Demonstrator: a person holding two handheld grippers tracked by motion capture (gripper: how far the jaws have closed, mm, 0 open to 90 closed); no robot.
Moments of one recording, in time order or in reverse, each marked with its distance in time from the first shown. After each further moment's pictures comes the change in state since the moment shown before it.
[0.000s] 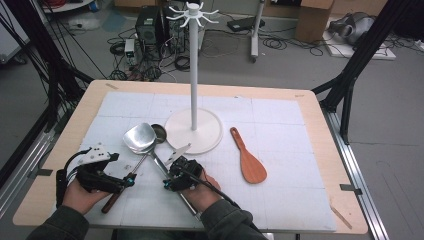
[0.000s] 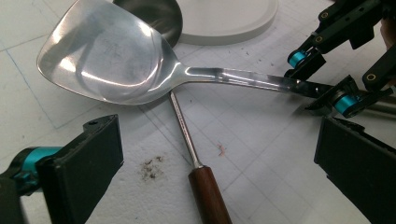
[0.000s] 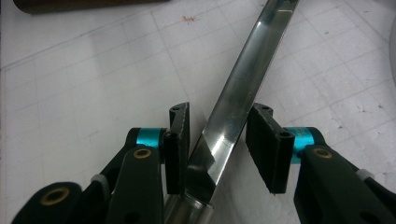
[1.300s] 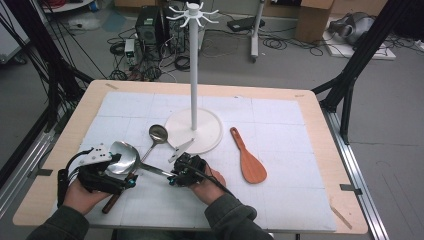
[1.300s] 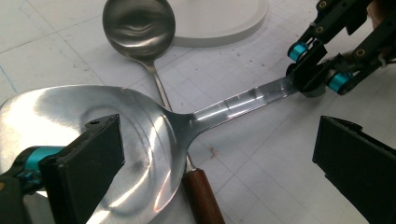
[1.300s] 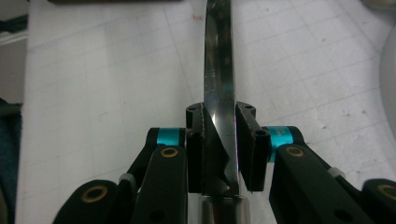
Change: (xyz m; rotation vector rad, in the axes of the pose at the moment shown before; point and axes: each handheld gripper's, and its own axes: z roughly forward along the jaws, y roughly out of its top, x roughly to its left) left arm -0.004 0.003 0.002 0.004 -0.027 0.028; right arm -0.013 0.003 -0.015 0.009 0.073 -0.068
